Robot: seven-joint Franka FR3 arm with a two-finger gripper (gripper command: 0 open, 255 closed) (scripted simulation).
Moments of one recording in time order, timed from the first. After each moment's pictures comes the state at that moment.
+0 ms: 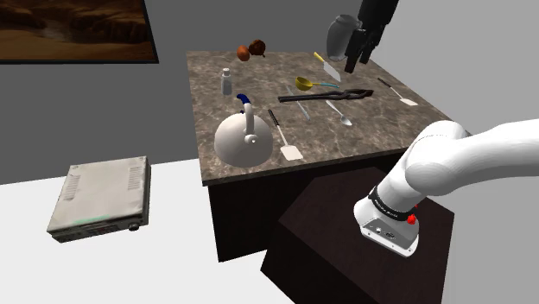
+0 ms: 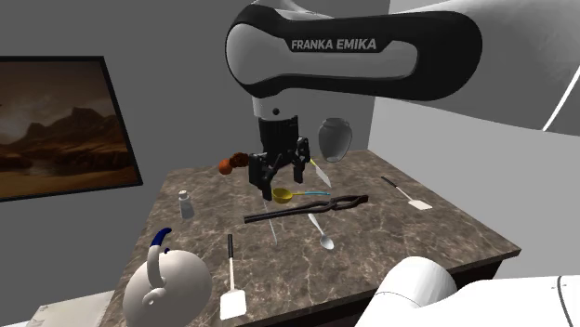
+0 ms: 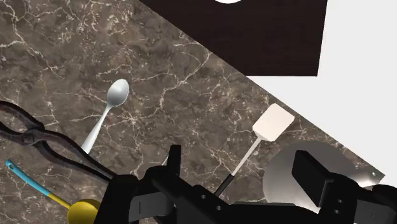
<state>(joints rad) -0.02 -0.79 -0.06 -2.34 -0.07 1.49 -0.02</state>
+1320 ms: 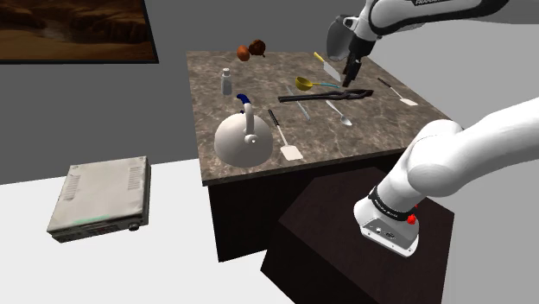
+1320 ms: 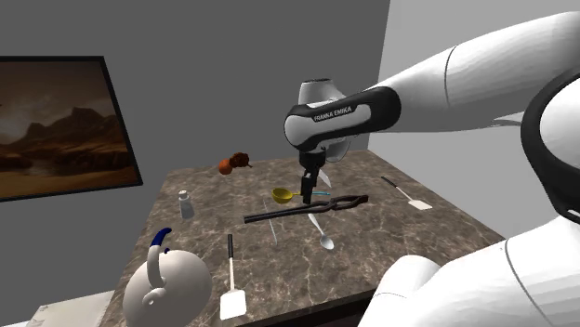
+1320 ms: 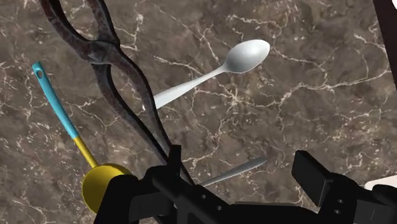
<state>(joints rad) 0.04 -0.56 -0.54 -2.47 -0.34 2.03 -0.74</state>
